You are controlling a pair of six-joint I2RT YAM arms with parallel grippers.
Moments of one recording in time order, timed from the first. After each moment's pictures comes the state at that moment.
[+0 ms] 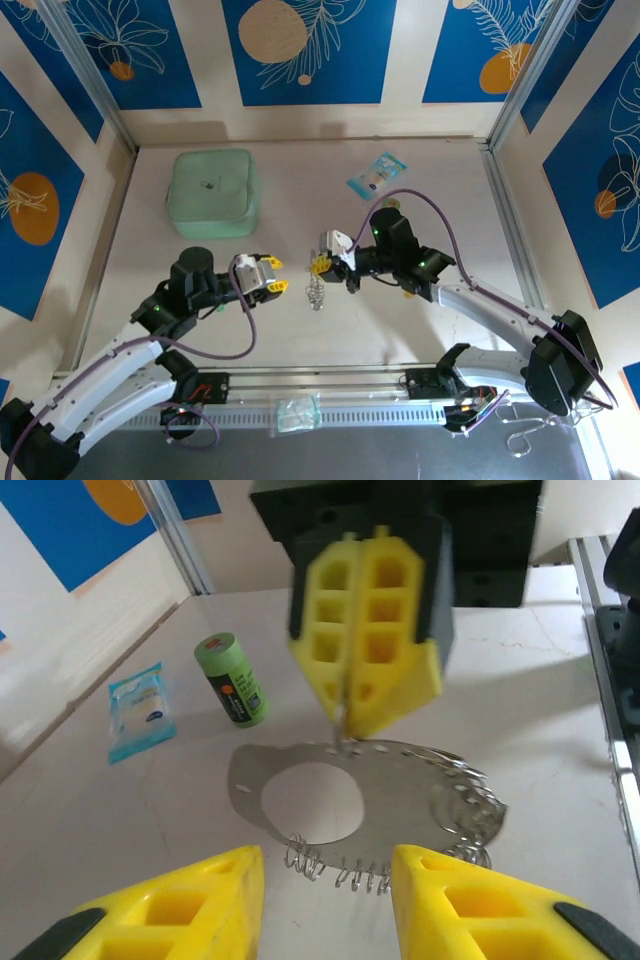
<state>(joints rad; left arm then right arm) -0.66 0.73 0.57 -0.15 0.49 0.40 0.70 1.16 0.80 -0.14 -0.74 -0.42</state>
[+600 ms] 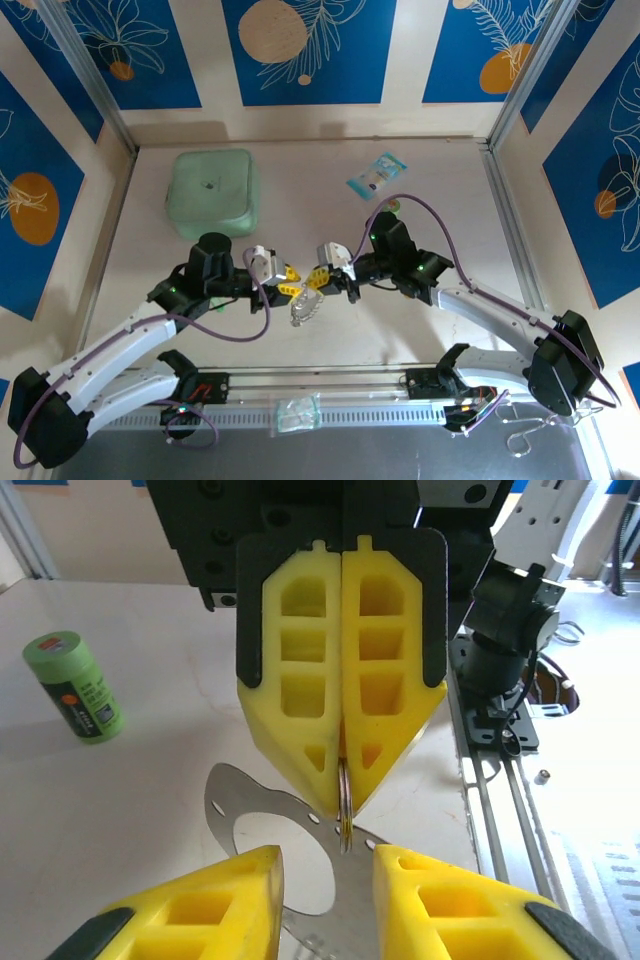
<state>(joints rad) -0.66 0.90 0.63 -0.17 0.76 0.33 0.75 1.16 0.80 -0.15 -0.85 -0.46</state>
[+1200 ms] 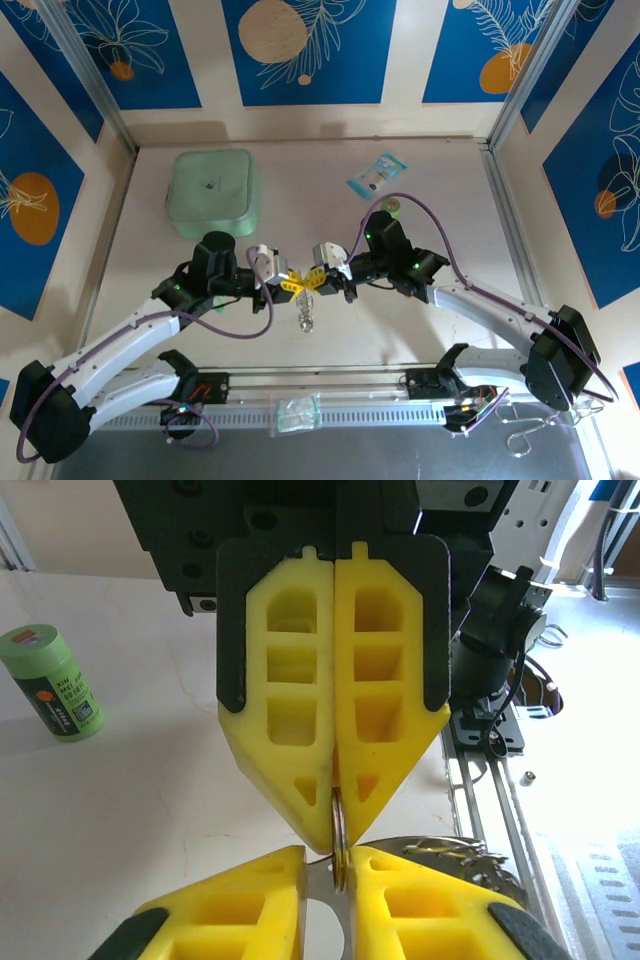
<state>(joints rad) -0.66 0.93 0.63 -0.14 0.79 0.31 0.76 1.19 0.82 -0.16 -0.84 -0.46</state>
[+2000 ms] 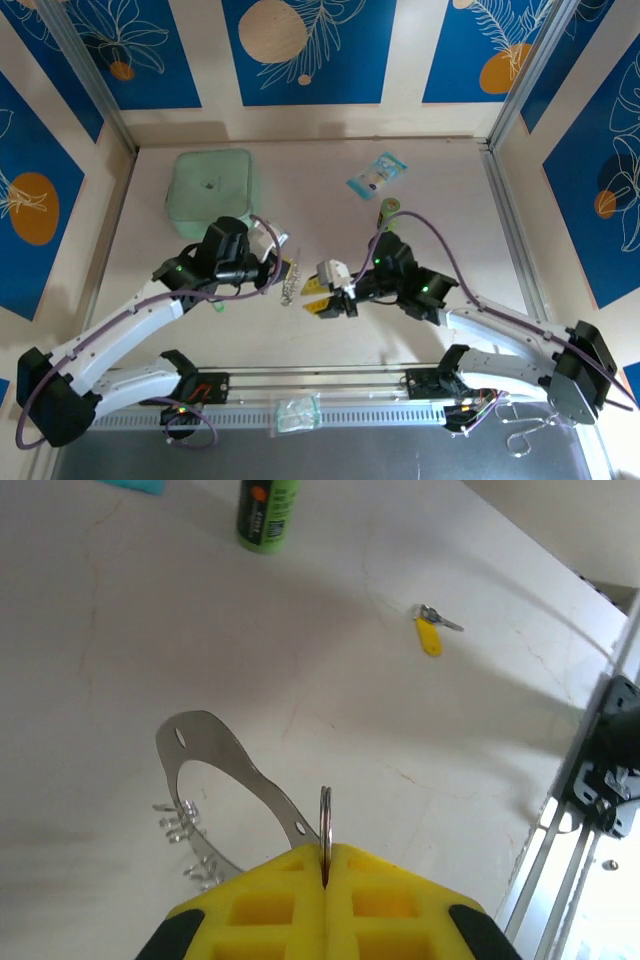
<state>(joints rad) -0.70 1.05 0.89 -0.51 0.31 -0.15 0.90 1.07 0.69 0.02 -0.75 -0.33</state>
